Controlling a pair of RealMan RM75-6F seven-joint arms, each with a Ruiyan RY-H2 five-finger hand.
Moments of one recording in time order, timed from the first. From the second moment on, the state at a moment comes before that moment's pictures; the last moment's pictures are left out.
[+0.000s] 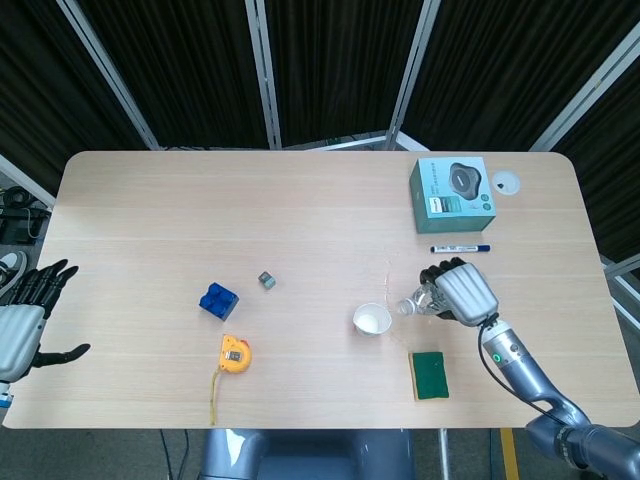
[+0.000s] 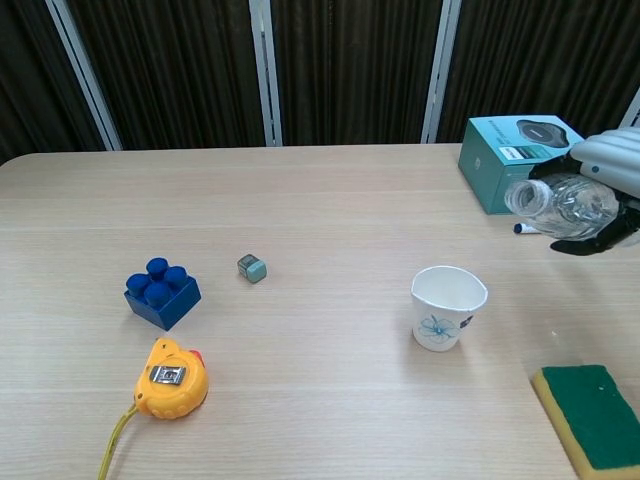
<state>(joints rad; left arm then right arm) -0.17 -0.92 -0.03 -1.86 1.46 1.34 0.01 0.55 -1.49 0.06 -1.13 -1.60 1.19 0.03</state>
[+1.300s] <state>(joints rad) -0.18 -0.93 -0.03 -1.85 1.43 1.33 0.01 0.58 -1.57 0.10 -1.16 -1.46 1.10 -0.43</state>
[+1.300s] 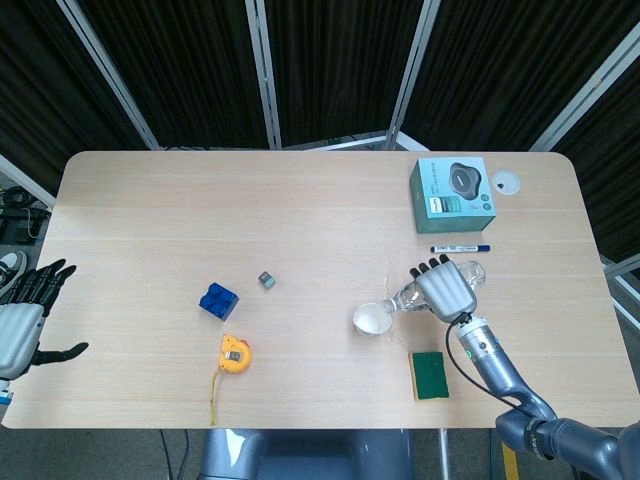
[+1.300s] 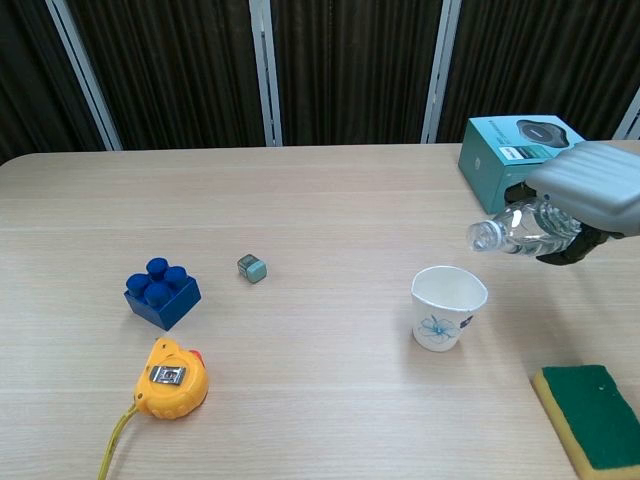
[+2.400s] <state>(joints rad) -0.18 -0.93 -0.03 -1.85 1.43 1.32 0.01 0.58 -1.57 0.10 -1.17 -1.44 1.13 -0.49</state>
